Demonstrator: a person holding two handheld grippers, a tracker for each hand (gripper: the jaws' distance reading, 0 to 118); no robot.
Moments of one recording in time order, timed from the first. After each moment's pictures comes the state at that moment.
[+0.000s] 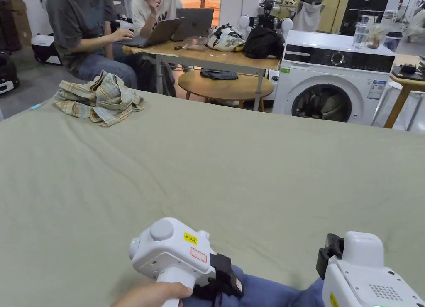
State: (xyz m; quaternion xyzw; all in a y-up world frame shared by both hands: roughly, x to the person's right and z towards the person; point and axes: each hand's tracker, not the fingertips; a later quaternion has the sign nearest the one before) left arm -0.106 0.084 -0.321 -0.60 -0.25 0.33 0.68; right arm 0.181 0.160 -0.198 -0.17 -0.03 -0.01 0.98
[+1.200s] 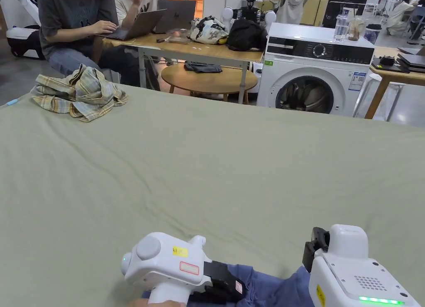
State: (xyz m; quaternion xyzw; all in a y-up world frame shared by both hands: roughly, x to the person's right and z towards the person) left arm -0.088 0.072 -0.301 -0.55 -0.33 0.34 0.68; right arm 0.188 0.157 -0.193 -0.18 -0.03 -0.01 0.98
